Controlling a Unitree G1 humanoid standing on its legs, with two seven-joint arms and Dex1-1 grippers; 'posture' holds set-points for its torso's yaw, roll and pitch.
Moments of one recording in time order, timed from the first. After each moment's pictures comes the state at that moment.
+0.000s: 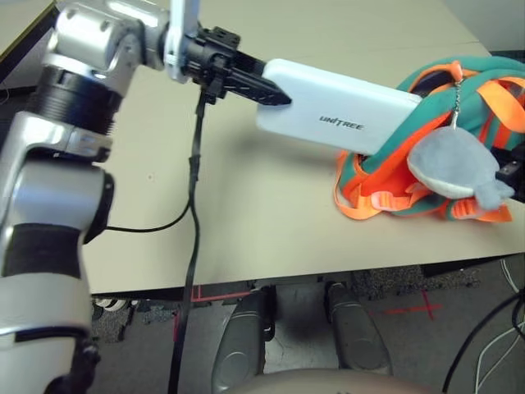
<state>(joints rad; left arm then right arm) -1.51 0.65 -0.49 0.69 -0.51 0.56 -1.59 -0.22 -1.15 -0.50 -0.46 1.26 1.08 0.35</state>
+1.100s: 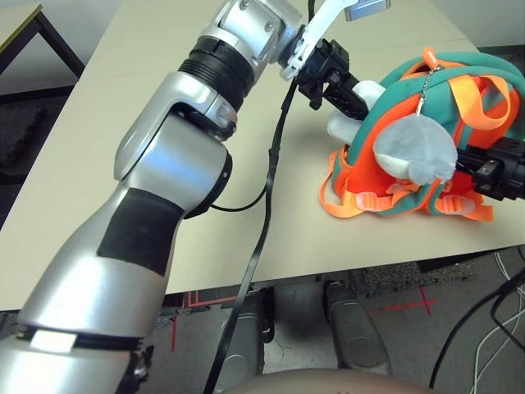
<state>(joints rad) -1.71 0.27 -0.48 1.02 -0.27 0.46 -1.59 -0.30 -1.05 -0.45 -0.49 1.24 1.10 0.33</state>
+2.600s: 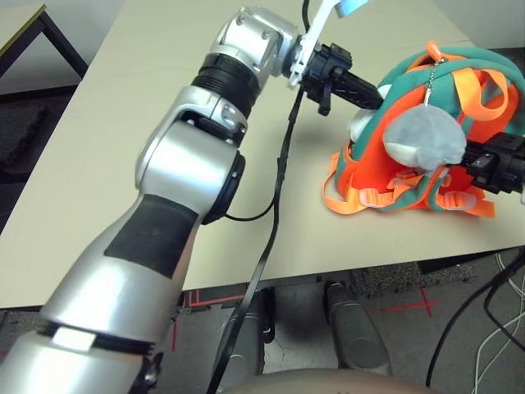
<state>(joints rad) -1.67 0.10 -0.23 1.15 -0.16 0.50 -1.53 -0.34 -1.03 -0.42 -0.46 1.19 1.11 0.34</state>
